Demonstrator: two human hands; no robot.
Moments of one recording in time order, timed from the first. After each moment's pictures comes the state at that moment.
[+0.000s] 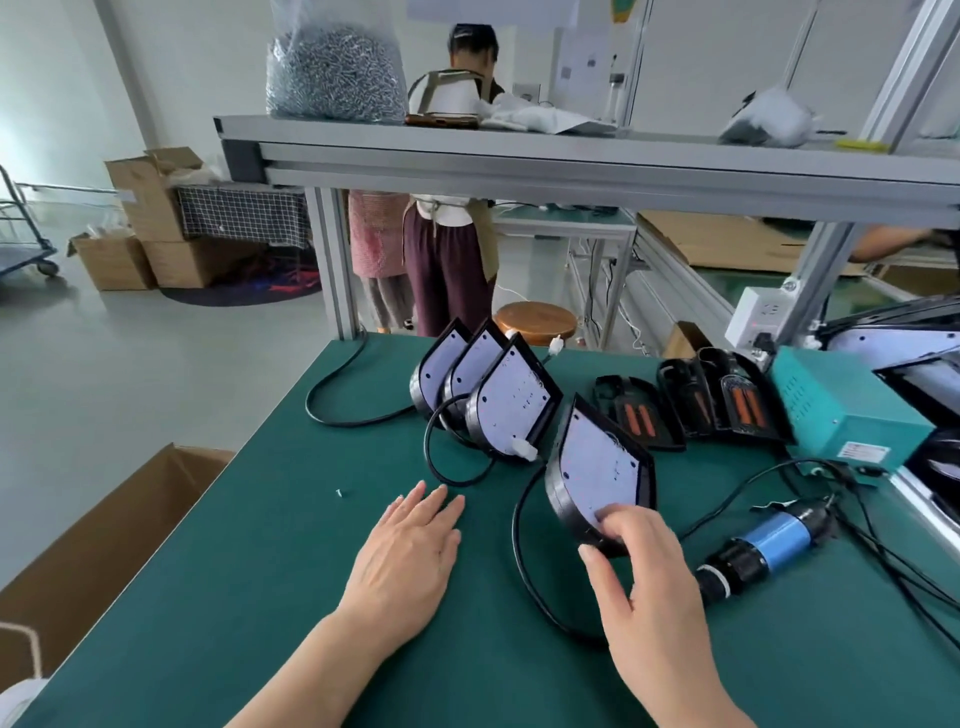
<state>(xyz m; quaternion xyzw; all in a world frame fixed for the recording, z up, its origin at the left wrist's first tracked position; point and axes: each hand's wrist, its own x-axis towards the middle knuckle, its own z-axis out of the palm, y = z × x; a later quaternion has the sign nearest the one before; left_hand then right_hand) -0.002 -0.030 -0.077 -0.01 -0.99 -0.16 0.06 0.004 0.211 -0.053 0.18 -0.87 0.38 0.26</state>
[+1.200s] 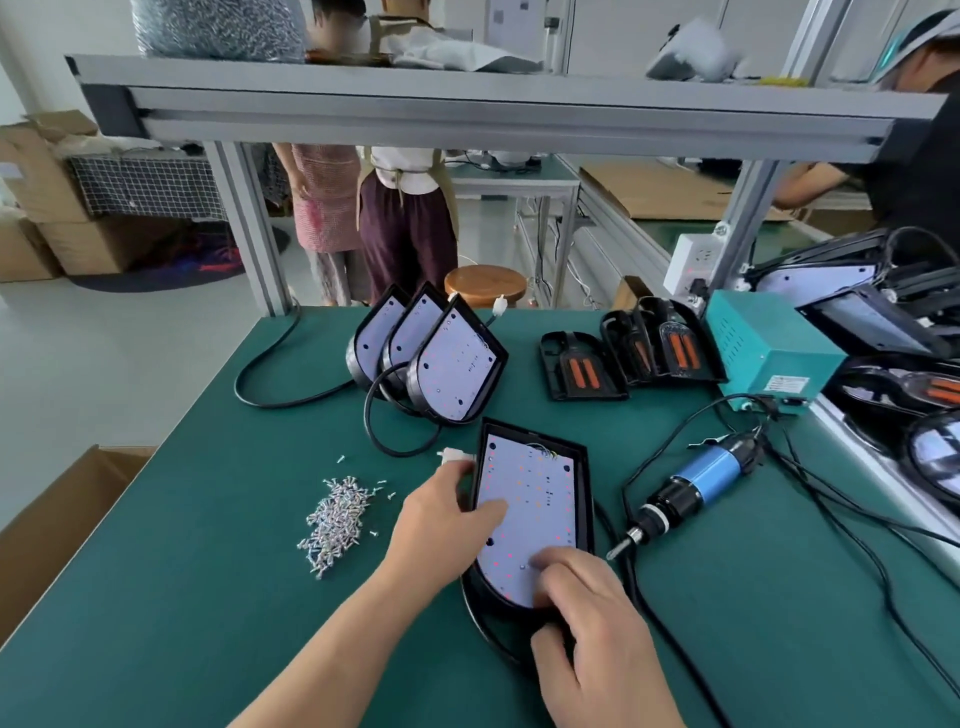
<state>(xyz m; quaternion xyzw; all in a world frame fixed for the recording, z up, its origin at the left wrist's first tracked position) -0.006 0.054 -0.031 0.10 -0.87 -0.49 0.00 0.063 0.215 -0.070 0.19 -0.89 0.36 0.20</state>
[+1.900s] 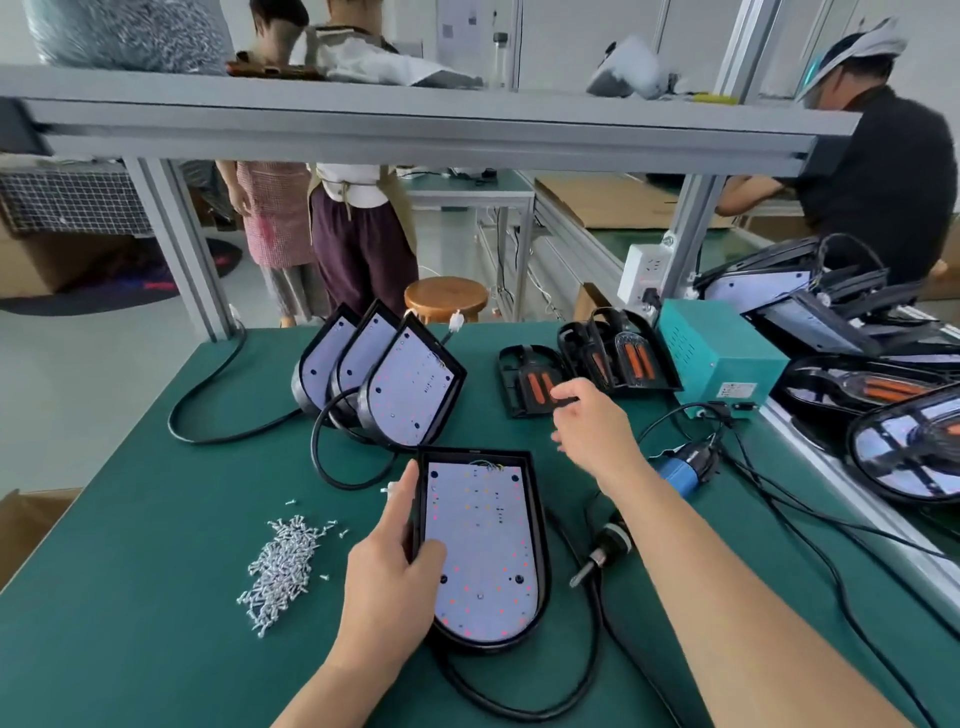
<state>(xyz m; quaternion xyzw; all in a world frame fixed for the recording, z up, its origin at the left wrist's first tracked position) 0.001 0.053 -0.062 0.08 -0.82 -0.57 0.08 -0.127 0.259 -0.011 -0.06 -0.89 0.44 0.01</state>
